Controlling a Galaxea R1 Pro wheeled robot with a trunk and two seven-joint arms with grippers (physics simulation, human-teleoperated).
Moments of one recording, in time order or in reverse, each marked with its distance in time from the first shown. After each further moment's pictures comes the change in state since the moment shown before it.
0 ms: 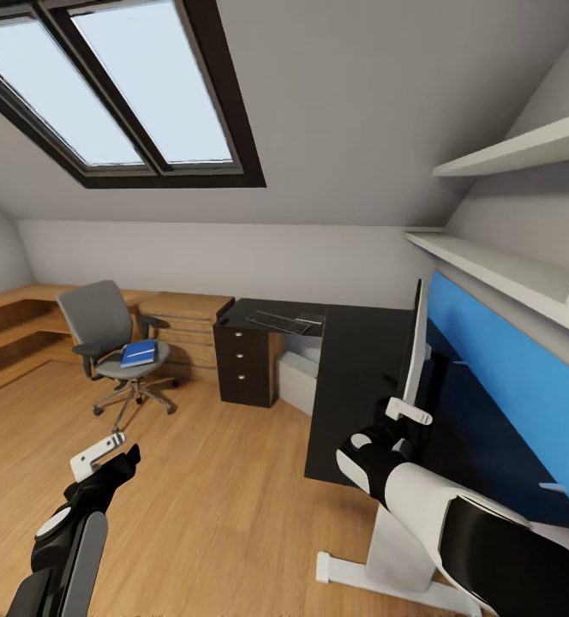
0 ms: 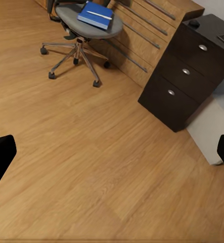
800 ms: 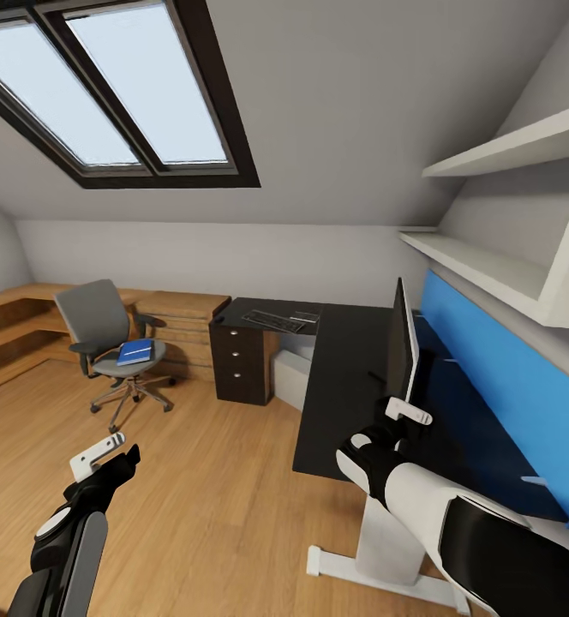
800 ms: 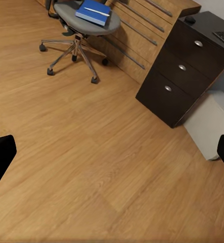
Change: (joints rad) left arm 0.000 0.000 0.001 0.000 0.000 0.001 0.000; right arm 0.000 0.000 0.001 0.000 0.002 -0.001 0.000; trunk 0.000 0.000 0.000
